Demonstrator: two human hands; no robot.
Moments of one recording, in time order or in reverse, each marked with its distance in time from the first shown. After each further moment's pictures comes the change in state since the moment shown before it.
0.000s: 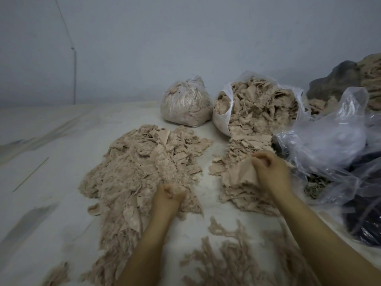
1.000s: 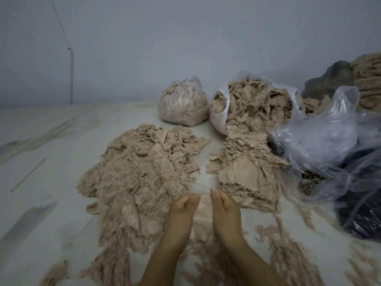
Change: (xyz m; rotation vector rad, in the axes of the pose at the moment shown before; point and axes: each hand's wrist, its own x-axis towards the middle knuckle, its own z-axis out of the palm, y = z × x) left_hand -0.070 0.012 0.020 -0.349 -0.254 0.093; right_hand -0.106 0.013 0.079 0.303 -0.093 0.044
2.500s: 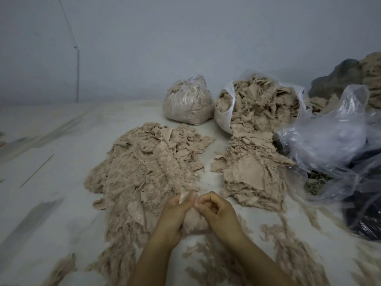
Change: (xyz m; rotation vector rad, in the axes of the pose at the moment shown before) left_hand 0.006 0.007 -0.028 -0.269 -0.025 -0.256; right_hand -0.011 -0.012 -0.003 0.113 -0.413 -0.006
